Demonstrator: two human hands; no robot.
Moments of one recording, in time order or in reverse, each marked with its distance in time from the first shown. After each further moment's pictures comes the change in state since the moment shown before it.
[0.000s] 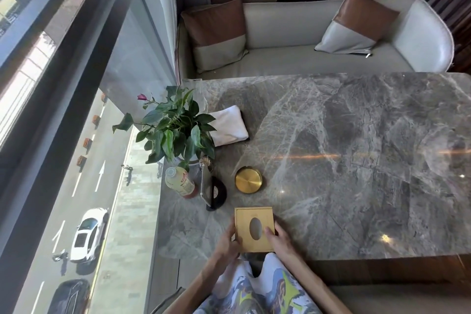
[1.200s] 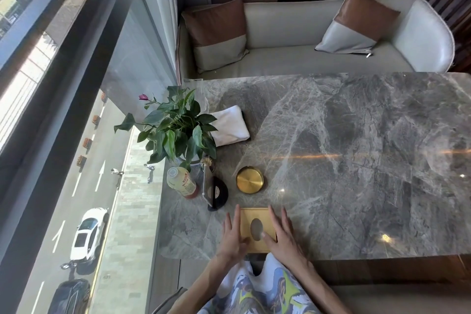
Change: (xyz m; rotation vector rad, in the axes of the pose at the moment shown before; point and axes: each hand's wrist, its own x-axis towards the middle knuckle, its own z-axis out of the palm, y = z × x) left_hand -0.011 0.026 0.002 0.532 -0.002 0.097; right_hand -0.011 0.000 -0.011 -0.552 0.033 -0.276
